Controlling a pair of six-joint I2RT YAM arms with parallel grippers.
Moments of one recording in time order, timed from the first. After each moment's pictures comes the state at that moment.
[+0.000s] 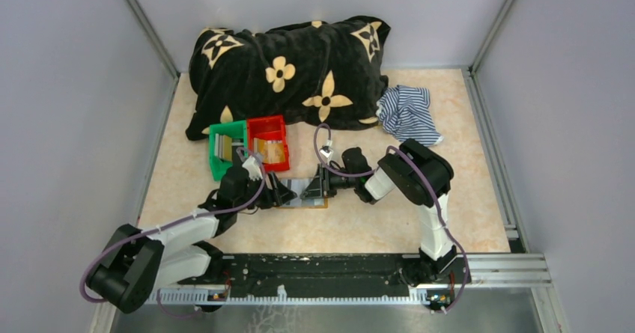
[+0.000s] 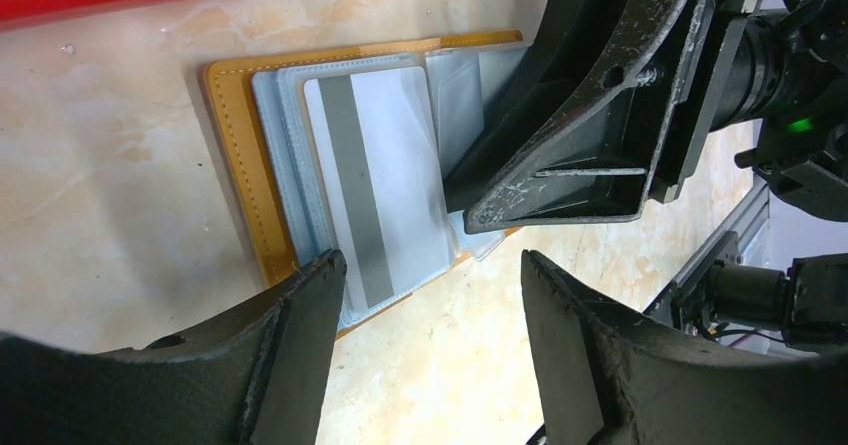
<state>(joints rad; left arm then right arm) -0.51 1.12 0.22 0.36 0.30 -0.71 0.68 2.03 0.68 0.91 -0.76 0.87</state>
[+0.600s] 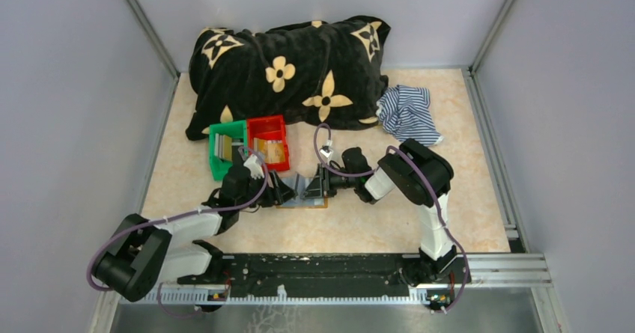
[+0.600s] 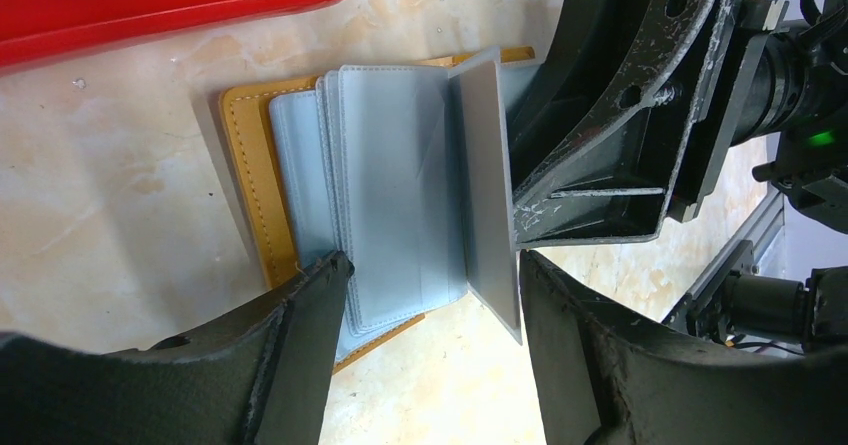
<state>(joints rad) -0.51 1.19 0.22 0.43 0.28 -0.69 0.68 2.03 0.68 0.91 -0.76 0.87</state>
